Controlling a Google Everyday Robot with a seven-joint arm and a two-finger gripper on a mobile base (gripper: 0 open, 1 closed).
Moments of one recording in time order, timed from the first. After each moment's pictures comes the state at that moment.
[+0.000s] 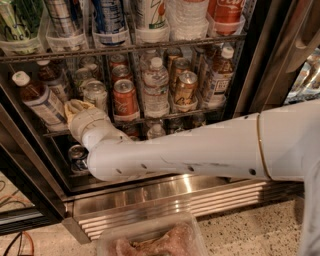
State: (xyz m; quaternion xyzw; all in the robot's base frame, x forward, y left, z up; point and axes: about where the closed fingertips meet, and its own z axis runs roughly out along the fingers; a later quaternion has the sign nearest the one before) arm 0.615 0.229 0.844 -0.22 0.69 0.23 0.65
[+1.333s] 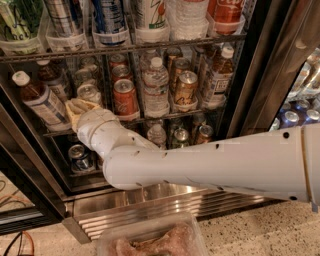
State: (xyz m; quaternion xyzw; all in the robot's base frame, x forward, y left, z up) arm 0.582 0.209 0.872 -0.22 0.67 0.28 0.65
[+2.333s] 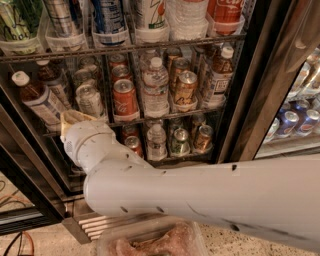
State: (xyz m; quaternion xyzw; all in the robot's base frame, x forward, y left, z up) arm 0.525 0.199 0.883 -0.12 0.73 0.31 0.59
